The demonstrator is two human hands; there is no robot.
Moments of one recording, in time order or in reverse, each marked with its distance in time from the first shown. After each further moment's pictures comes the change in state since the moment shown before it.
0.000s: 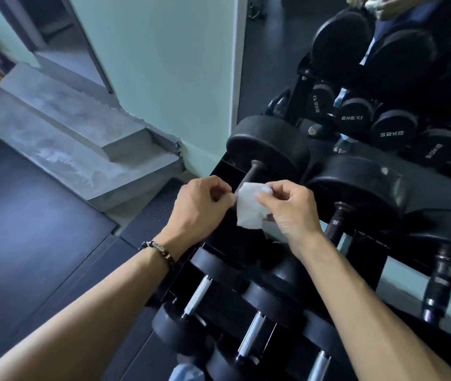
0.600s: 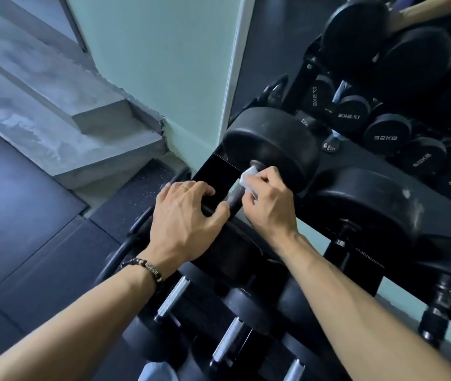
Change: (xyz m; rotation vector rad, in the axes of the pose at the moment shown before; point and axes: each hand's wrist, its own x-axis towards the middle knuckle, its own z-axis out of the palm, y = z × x) left_hand 0.029 -0.036 0.027 0.202 0.100 0.075; right_hand 0.084 0.048 0.035 -0.730 0.043 -0.666
